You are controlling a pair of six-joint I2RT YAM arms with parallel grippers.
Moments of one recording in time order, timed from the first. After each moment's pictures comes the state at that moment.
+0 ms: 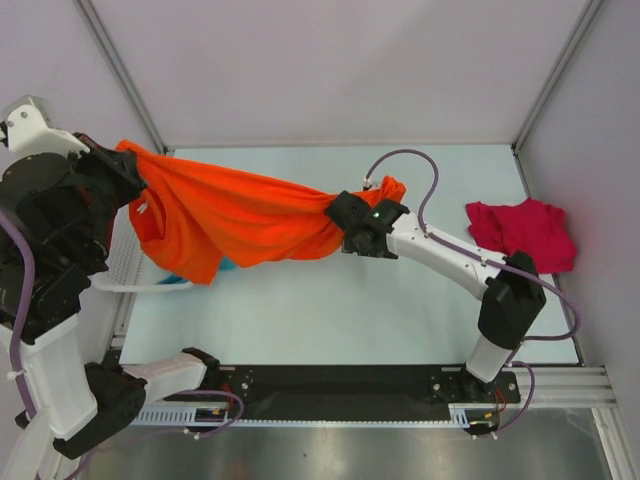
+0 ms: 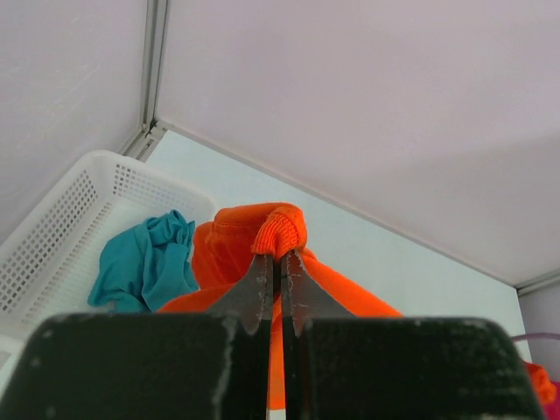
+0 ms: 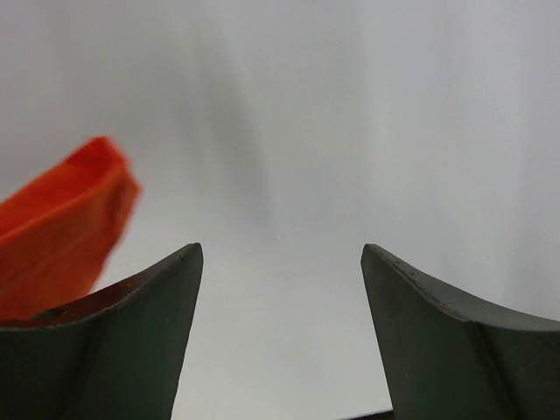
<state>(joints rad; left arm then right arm) -0.43 1.15 2.21 -1.19 -0.63 -0.46 0.87 1.69 1.51 -1.04 0.59 0.93</state>
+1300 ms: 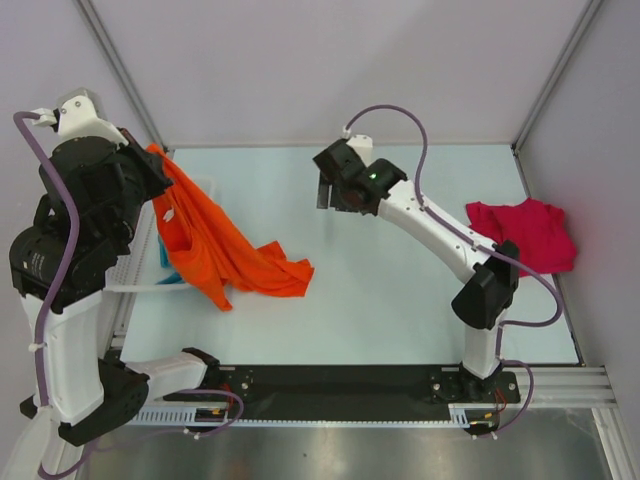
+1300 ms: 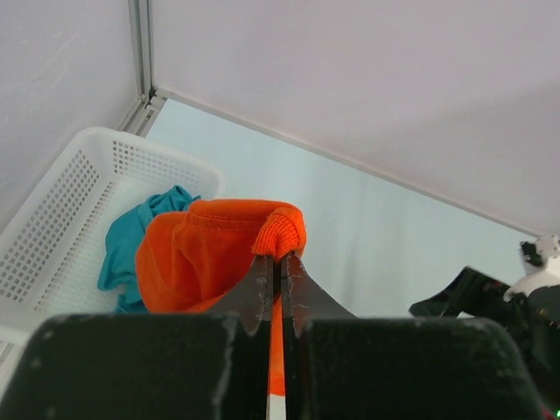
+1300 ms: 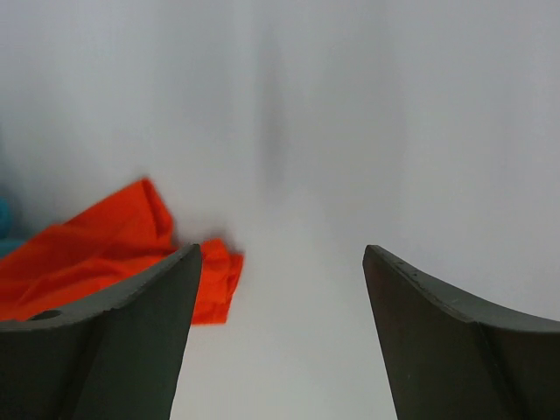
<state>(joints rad) -0.42 1.18 2.12 -1.18 -0.57 -0.43 0.78 1.89 1.97 -0.99 0.48 0.71</state>
